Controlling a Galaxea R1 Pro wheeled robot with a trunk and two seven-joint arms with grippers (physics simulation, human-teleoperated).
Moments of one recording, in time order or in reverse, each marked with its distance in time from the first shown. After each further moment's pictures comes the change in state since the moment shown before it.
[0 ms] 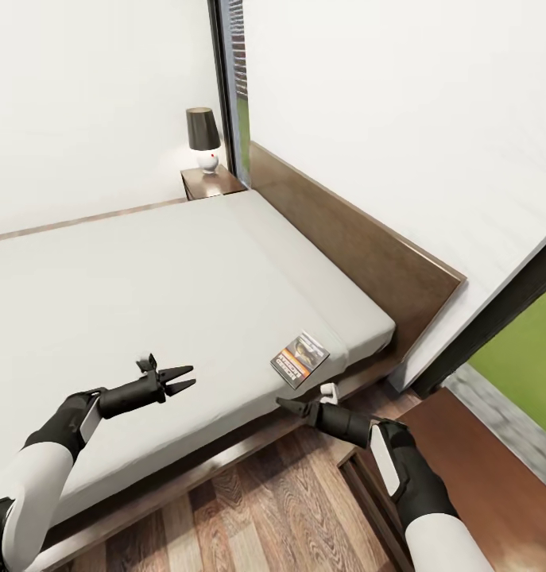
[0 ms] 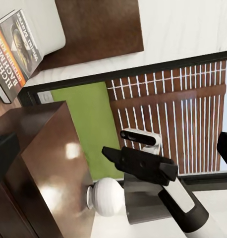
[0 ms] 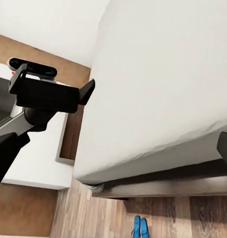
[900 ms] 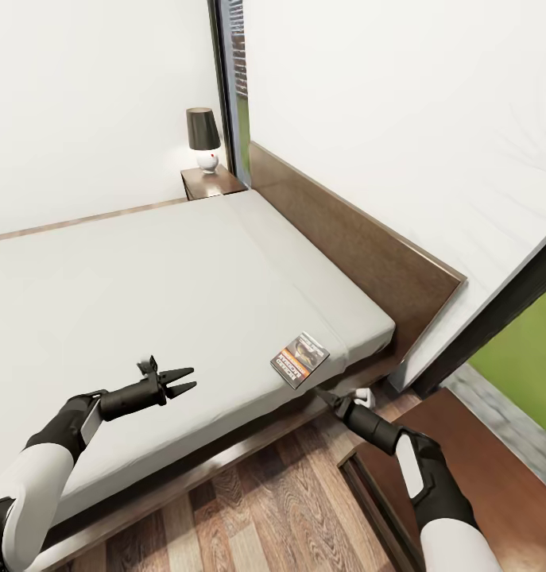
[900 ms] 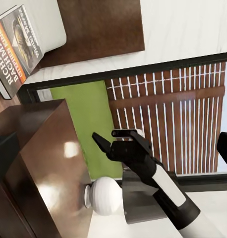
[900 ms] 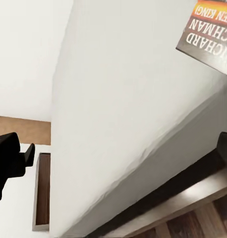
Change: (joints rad) left arm 0.000 0.000 0.000 0.021 0.000 -0.001 0.001; right arm 0.000 -0.002 -0.283 0.043 -0.001 0.000 -0.143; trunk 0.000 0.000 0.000
